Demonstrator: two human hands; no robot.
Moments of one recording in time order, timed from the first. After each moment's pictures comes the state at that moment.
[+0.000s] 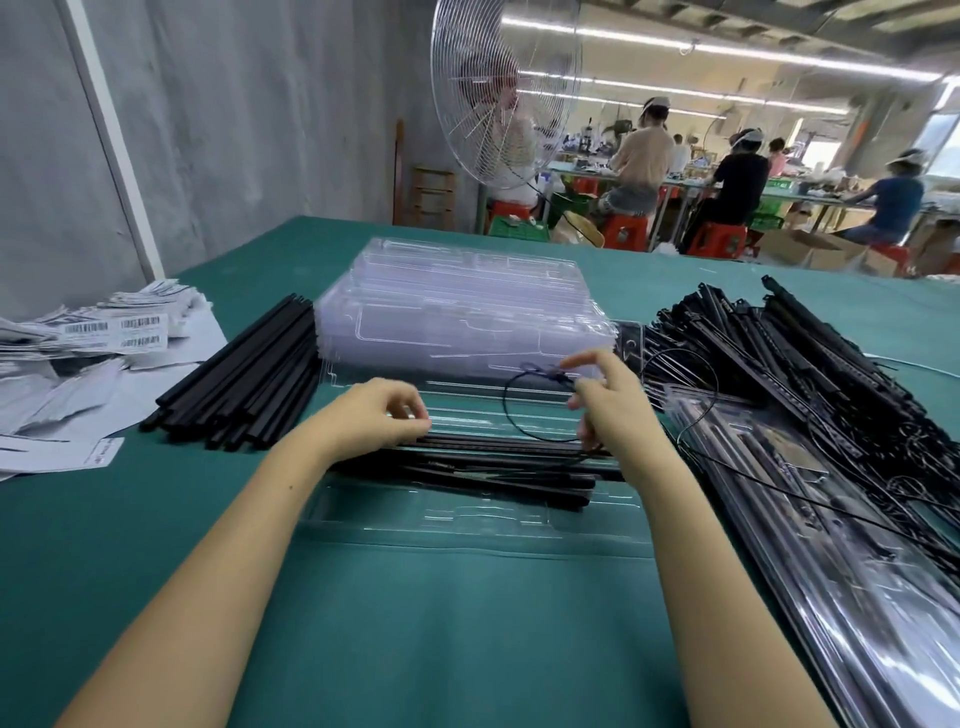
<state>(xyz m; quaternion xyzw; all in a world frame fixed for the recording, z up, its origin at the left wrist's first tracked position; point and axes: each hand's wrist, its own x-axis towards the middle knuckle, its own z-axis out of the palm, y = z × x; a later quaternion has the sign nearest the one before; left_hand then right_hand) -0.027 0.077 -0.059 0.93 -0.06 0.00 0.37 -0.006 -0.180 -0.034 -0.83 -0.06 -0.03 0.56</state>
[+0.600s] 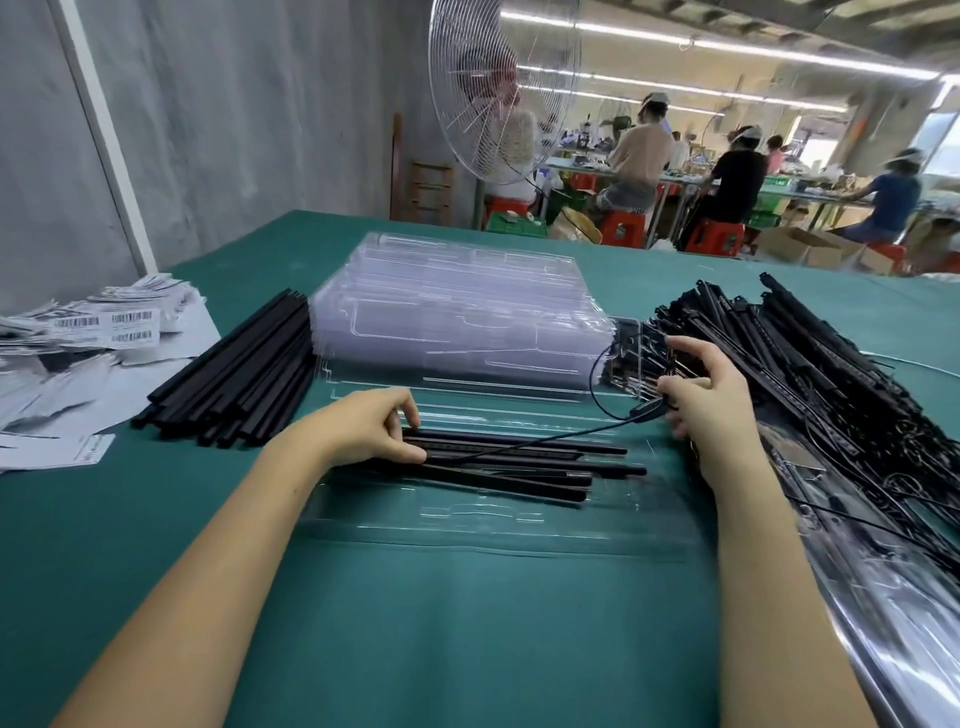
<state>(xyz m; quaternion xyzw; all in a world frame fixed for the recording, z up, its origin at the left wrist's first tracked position) -0.025 0.080 -0.064 0.95 -0.06 -0.06 0.29 -0.002 -0.244 -0.028 -0.78 0.02 -0.16 0.60</state>
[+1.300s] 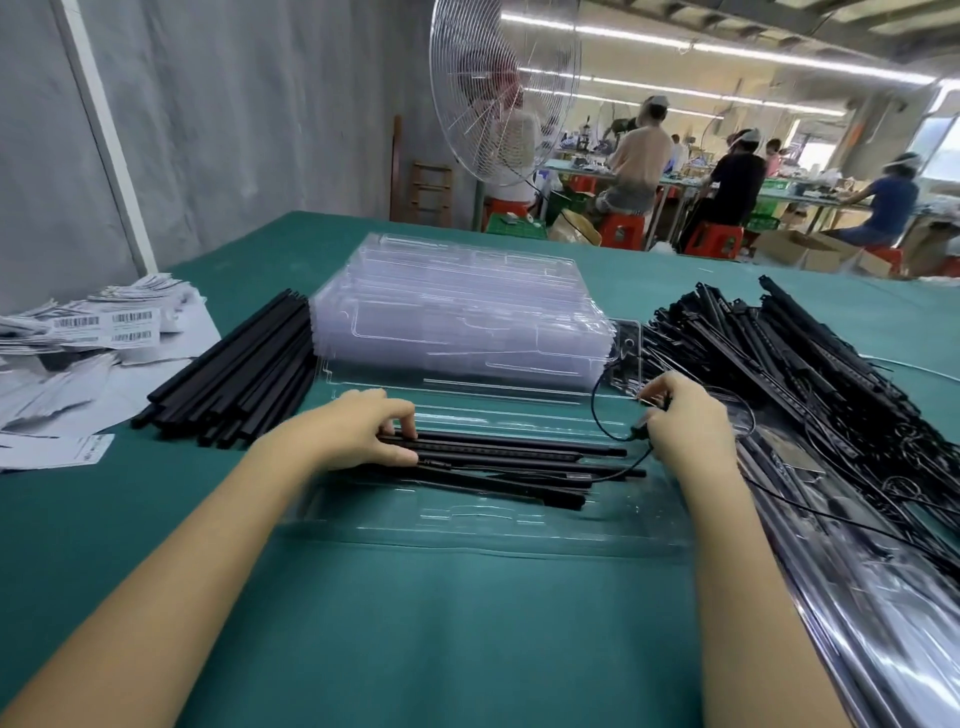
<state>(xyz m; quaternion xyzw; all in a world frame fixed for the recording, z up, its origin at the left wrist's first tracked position) -0.026 0.088 -0.062 0.98 -0.10 -0.07 0.16 0.004 -0.232 -0.043 -0.94 0.09 -0.13 0.30</state>
